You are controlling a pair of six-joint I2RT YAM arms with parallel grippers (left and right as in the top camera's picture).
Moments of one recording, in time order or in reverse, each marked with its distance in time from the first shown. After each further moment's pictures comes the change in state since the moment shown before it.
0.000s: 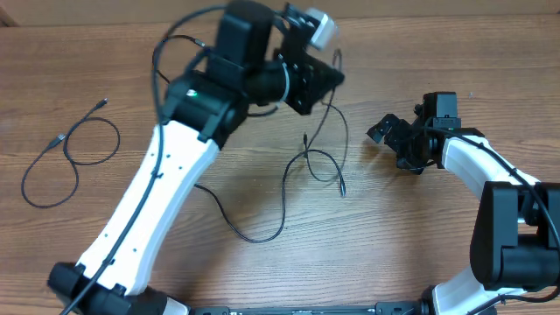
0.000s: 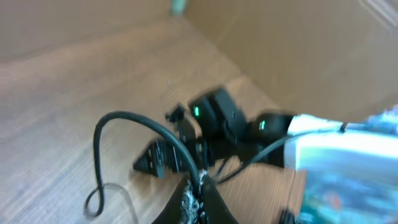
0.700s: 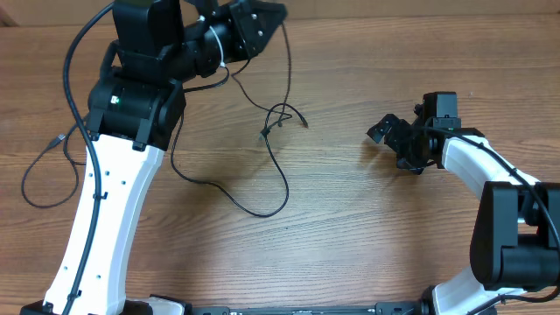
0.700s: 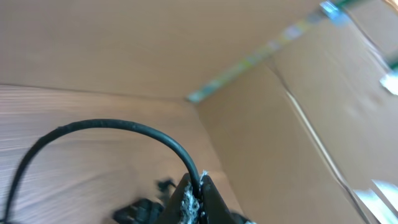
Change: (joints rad) left arm 0.197 -0.094 0.019 0.156 -0.047 -0.515; right arm 0.000 0.000 0.000 0.000 0.000 0.000
